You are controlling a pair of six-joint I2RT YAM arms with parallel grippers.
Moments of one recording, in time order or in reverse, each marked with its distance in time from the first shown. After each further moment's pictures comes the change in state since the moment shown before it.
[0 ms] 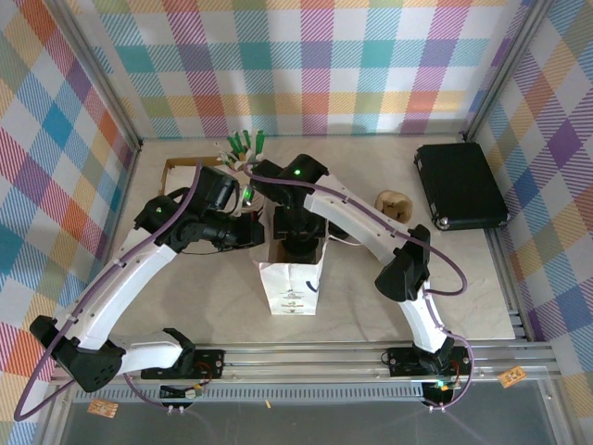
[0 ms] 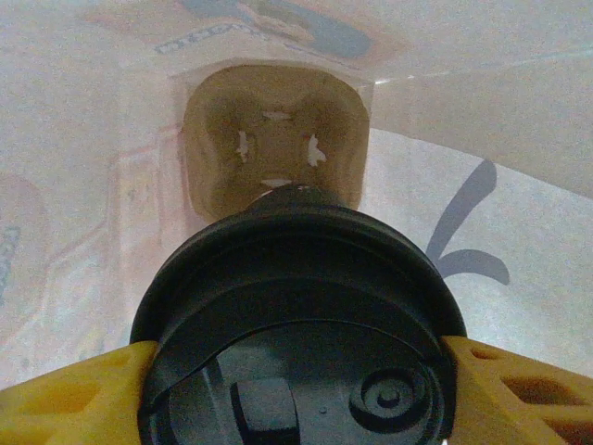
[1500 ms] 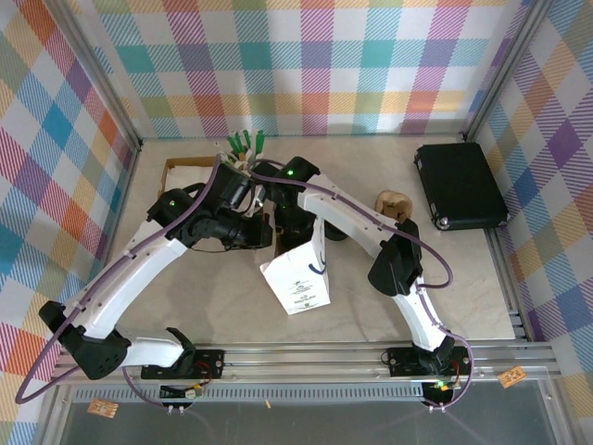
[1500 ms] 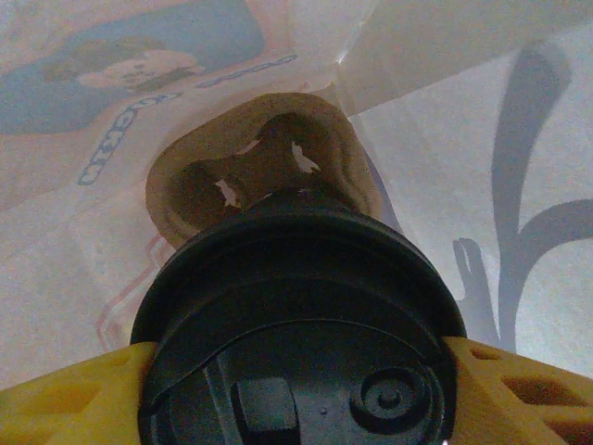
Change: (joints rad) left arm -0.082 0.079 0.099 -0.068 -0.076 0.040; right arm -0.033 0.072 -0.031 0.079 0.014 0.225
